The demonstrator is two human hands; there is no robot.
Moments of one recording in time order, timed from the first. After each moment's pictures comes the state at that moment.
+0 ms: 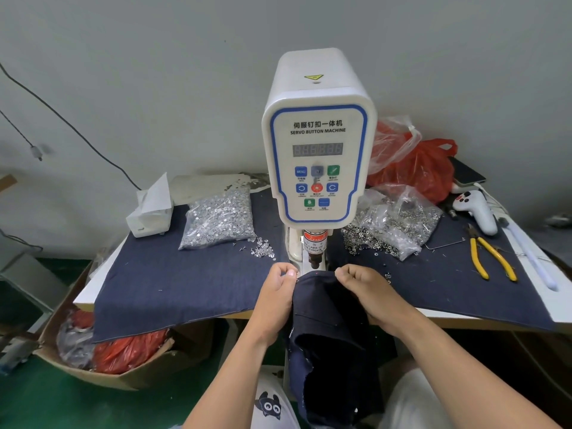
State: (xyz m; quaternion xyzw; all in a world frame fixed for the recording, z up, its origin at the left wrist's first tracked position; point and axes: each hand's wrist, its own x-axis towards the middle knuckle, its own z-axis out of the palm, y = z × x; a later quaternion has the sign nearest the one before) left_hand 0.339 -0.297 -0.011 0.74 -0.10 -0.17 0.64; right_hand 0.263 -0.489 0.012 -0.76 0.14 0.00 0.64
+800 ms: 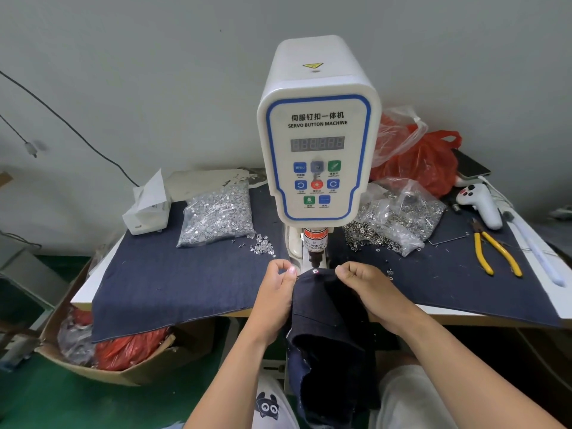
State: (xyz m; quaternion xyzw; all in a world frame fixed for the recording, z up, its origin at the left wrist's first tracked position) left_hand 0.341 -0.295 -0.014 0.73 -0.11 -0.18 0.65; right_hand 0.264 -0.491 0.009 -0.76 0.13 0.00 0.63
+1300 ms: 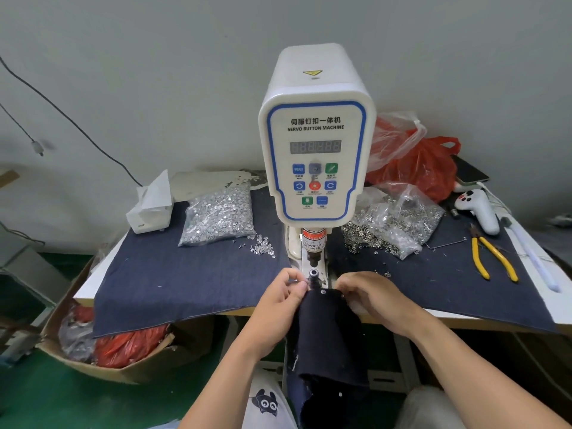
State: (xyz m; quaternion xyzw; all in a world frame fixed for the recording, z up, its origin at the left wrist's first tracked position) left_hand 0.317 -0.284 -0.001 0.68 -0.20 -0.25 0.66; right_hand 0.254 -0.497 0.022 -0.68 0.07 0.09 0.72
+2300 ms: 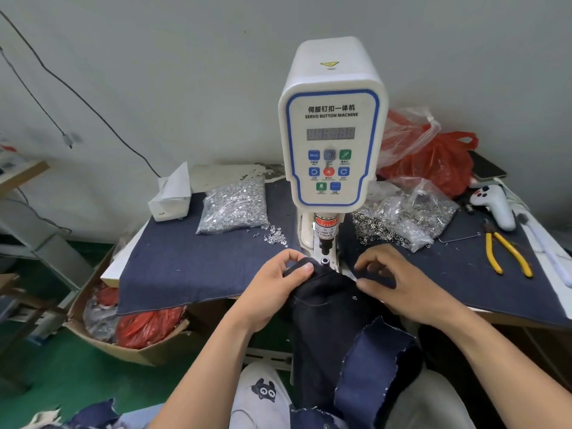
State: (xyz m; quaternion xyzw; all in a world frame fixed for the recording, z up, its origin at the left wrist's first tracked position) left_hand 0.313 -0.263 0.044 0.65 -0.18 -0.28 0.68; right_hand 0.220 -0.512 0.048 -0.87 -0.04 -0.06 0.48
